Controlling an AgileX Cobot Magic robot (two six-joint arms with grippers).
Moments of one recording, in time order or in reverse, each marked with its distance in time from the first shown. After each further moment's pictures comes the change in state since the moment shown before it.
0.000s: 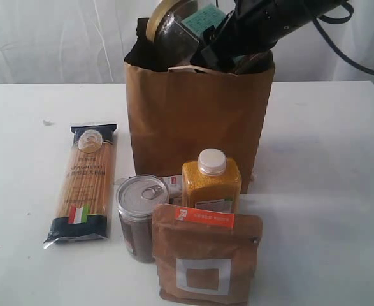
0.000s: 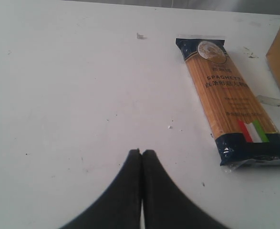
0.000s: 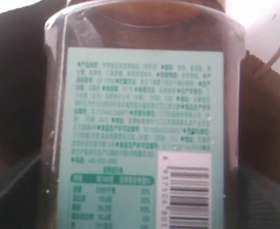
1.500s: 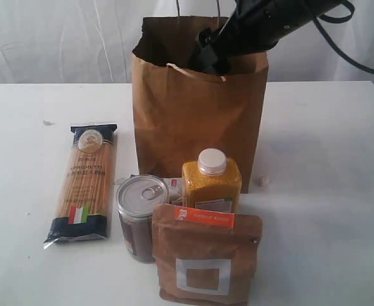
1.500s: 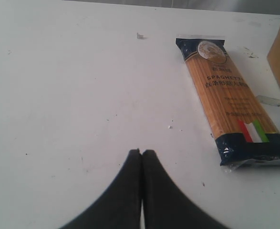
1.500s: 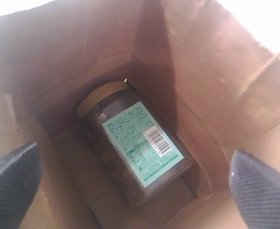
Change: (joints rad) left arm 0.000 0.000 0.000 0.000 0.000 0.000; right arm 0.000 0.004 -0.004 -0.015 0.010 0.025
